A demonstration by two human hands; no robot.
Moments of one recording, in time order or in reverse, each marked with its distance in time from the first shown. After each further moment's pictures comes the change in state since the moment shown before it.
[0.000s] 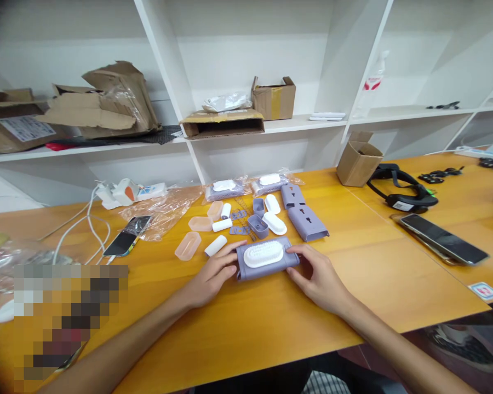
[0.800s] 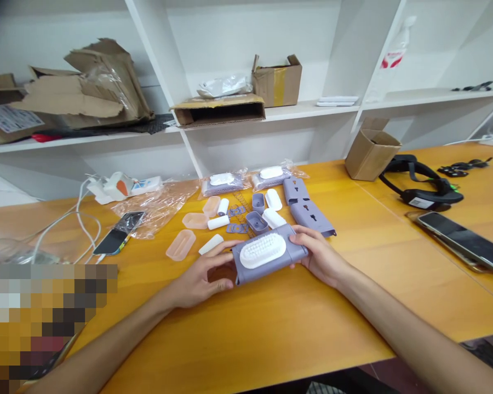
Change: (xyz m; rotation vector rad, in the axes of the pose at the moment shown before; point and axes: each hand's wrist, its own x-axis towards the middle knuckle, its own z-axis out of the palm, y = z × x) left_hand 0.005 -0.009 -0.013 -0.120 -0.091 0.047; right_hand 0.060 -0.010 -0.003 1.092 -0.122 0.573
